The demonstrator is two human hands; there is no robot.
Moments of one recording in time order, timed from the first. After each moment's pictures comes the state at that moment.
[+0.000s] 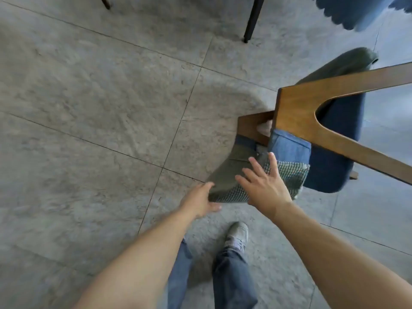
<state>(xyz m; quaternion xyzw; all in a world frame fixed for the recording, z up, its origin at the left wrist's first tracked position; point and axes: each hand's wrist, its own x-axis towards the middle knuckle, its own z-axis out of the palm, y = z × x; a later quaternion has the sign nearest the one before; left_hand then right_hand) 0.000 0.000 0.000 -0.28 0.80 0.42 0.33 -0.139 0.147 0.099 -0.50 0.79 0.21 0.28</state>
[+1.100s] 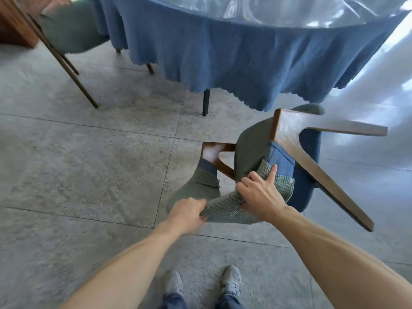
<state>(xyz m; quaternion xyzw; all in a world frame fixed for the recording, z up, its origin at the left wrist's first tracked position) -0.090 -0.029 0.226 -0.04 0.94 0.19 0.27 -0.204 0.163 0.264 -0.43 0.88 0.11 0.15</state>
